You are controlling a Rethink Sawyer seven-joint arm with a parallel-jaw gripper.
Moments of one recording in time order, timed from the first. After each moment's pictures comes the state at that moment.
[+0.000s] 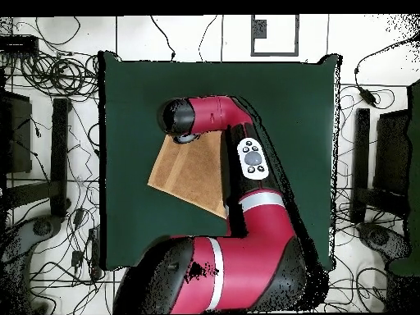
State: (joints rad) arm -0.17 -0.23 0.29 1.06 -0.35 0.80 1.53
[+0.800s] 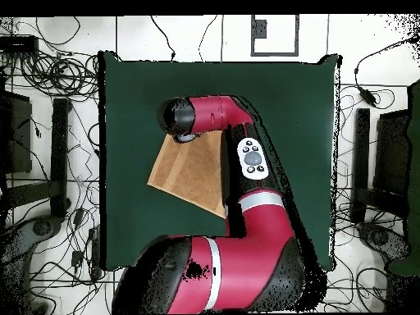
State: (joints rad) arm -0.17 -0.22 0.28 1.03 -0.33 0.82 1.53
